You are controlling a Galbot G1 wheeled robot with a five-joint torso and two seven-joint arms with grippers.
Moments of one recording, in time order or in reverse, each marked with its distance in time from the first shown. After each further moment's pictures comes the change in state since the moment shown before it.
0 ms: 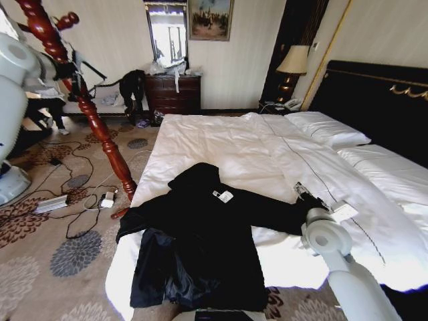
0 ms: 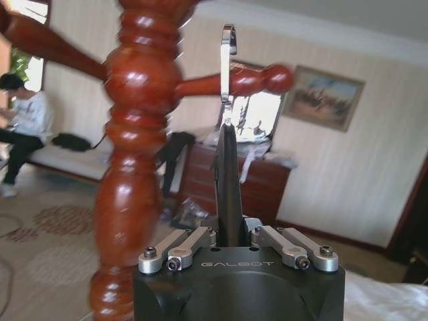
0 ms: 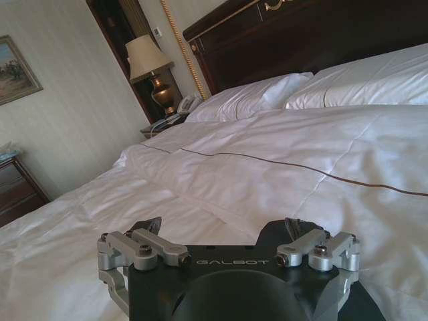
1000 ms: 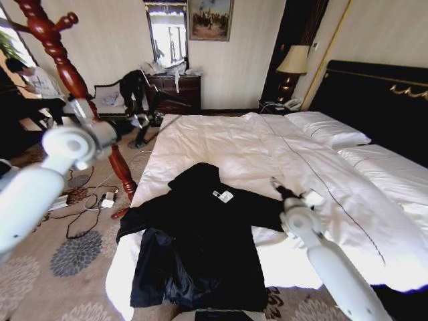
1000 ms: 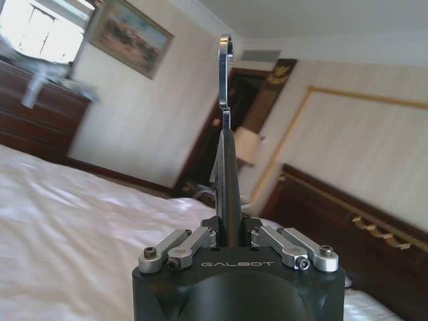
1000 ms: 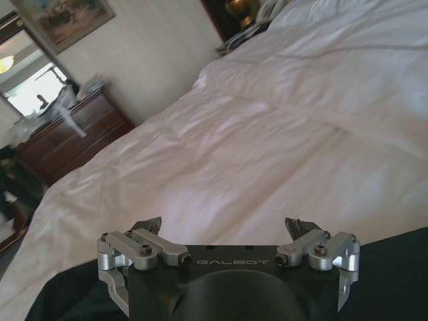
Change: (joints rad) left arm 0.769 0.015 -0.315 -0.620 -0.189 -0.213 0.284; right arm 0.332 -0.084 -0.356 -0.247 0.264 0.032 -0.130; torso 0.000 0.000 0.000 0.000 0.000
